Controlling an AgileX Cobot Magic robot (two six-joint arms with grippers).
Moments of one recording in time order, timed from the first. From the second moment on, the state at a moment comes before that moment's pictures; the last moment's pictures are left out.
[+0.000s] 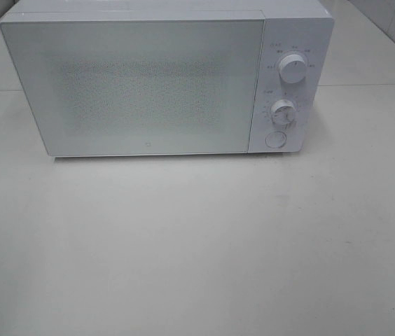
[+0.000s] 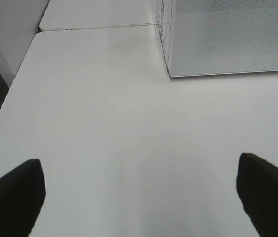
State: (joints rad) left arm 0.03 0.00 -0.50 -0.08 1.04 0.10; right arm 0.07 0.00 -0.51 0.00 1.04 0.00
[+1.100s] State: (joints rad) left arm 0.03 0.00 -0.50 -0.08 1.04 0.10; right arm 0.07 0.45 -0.53 0.05 0.54 0.00
